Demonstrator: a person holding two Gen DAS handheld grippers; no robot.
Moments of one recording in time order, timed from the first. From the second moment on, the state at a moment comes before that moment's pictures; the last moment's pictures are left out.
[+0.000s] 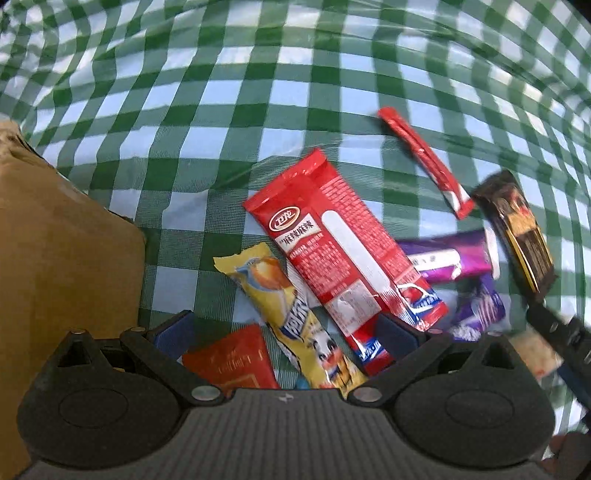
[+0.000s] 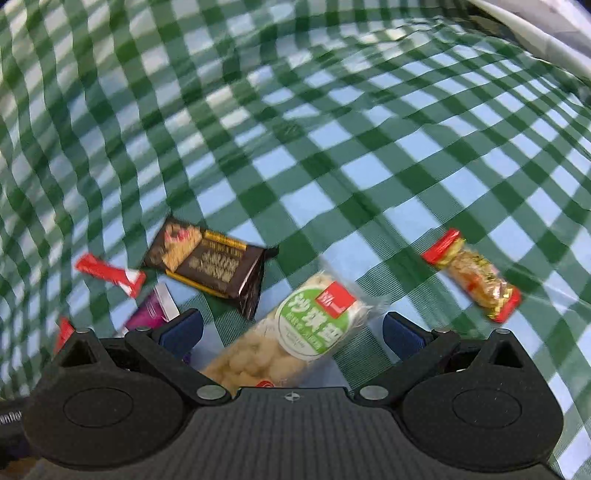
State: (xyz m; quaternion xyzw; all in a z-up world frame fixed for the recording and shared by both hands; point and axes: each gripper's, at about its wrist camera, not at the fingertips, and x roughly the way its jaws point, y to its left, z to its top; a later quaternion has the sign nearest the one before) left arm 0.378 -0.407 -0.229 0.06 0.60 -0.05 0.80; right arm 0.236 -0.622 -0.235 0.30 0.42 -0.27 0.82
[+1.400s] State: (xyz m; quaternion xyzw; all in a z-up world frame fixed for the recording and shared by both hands) left arm 0.111 -0.259 -0.019 0.13 0.43 -0.17 0.88; right arm -0.004 -0.408 -0.081 0.19 0.32 -0.13 0.92
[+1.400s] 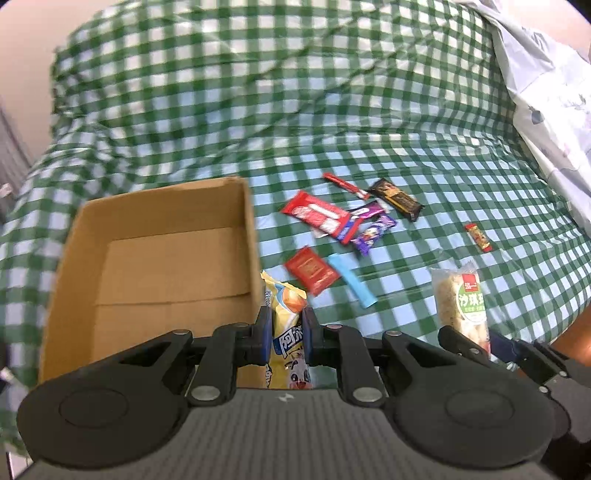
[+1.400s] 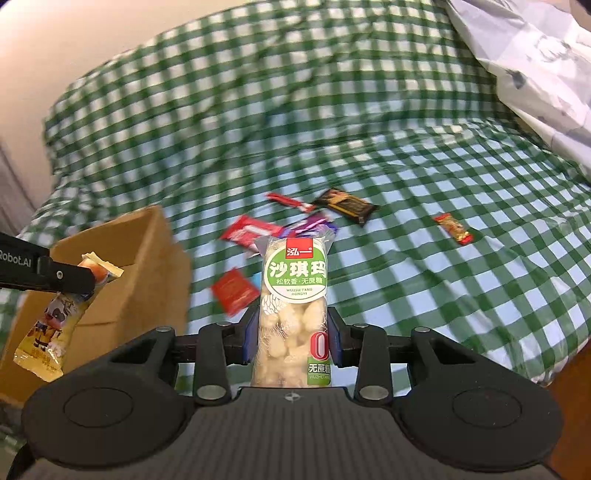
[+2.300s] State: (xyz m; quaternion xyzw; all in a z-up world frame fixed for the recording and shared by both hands) left arm 0.003 -0.042 -0.014 0.03 0.43 -0.08 0.90; right arm -0.082 -0.208 -0.032 0.03 0.32 0.02 0.95
